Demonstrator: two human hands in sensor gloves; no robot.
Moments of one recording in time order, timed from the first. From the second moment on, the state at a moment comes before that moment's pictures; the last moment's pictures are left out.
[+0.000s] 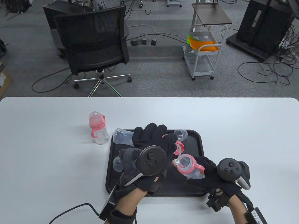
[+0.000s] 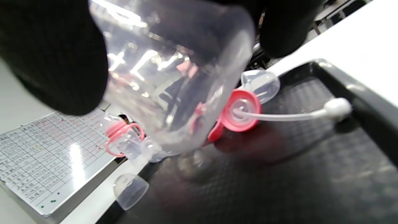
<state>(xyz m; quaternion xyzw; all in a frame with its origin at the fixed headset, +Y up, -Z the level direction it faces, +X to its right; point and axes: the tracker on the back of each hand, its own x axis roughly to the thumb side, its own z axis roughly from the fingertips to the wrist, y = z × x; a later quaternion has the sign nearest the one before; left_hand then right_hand) -0.041 -0.504 -0.274 0.16 -0.19 0.22 0.94 0.227 -0.689 -0.318 0.20 0.01 0.91 0.35</state>
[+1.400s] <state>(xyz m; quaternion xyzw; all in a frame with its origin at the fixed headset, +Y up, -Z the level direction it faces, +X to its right) -0.025 -0.565 -0.305 -0.01 -0.23 0.33 0.91 0.226 -0.688 -0.316 0.23 0.01 0.88 0.42</state>
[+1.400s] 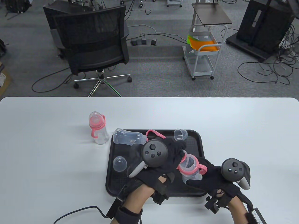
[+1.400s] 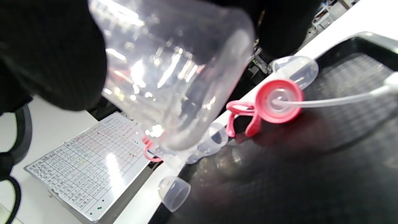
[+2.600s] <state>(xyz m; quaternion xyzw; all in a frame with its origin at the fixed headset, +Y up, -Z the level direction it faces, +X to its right) -0.003 -0.549 -0.289 -0.01 -0.30 0.07 0.95 0.222 -0.683 -0.311 0.24 0.00 0.90 0.36</state>
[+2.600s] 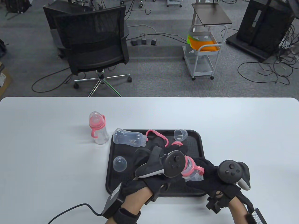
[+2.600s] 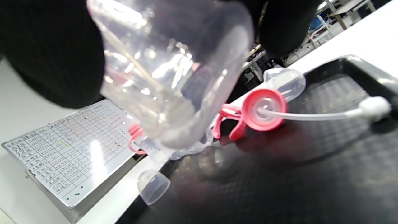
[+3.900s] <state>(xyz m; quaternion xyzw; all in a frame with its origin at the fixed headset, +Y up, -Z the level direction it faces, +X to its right) -0.008 -0.565 -0.300 -0.11 -0.28 0.11 0.95 0.209 -0.679 -0.303 0.23 -0.04 0.93 0.28</state>
